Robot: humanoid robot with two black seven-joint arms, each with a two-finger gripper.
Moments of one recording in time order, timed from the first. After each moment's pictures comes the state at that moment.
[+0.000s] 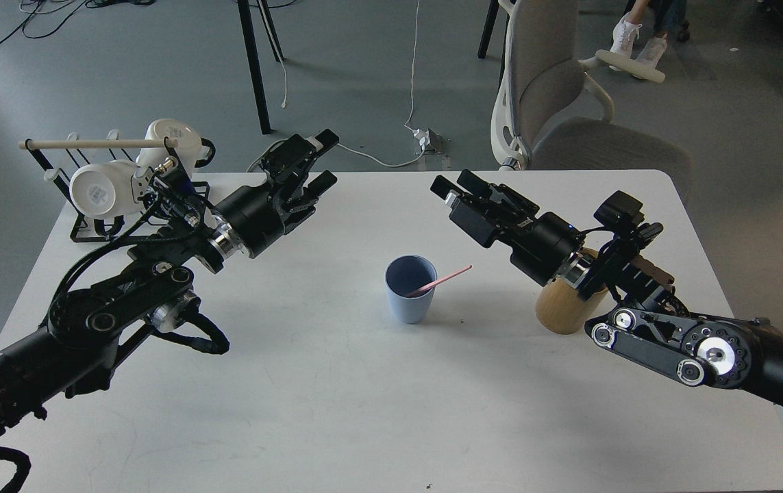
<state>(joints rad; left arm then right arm) -0.70 0.33 -0.53 -0.97 0.76 -0.15 -0.49 0.79 -0.41 0.27 1.16 -1.22 -0.49 0.49</state>
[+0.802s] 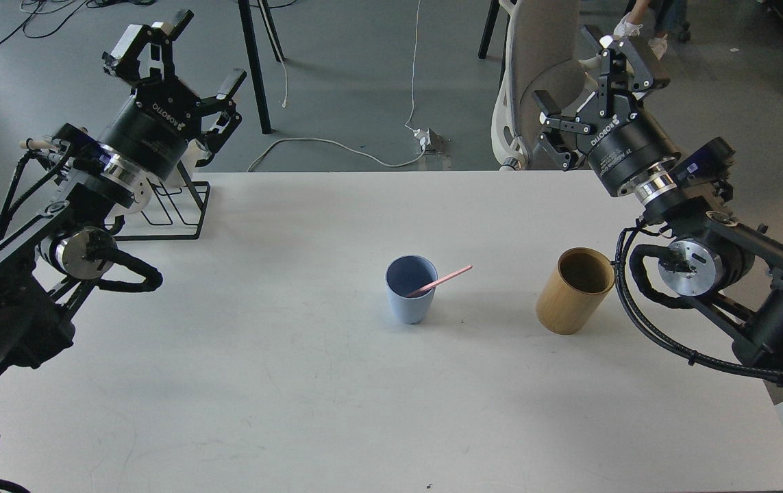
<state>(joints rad) -0.70 0.43 -0.80 -0.92 0.35 -0.49 -0.49 0.74 -0.52 0.61 1.28 -0.17 0.02 0.49</state>
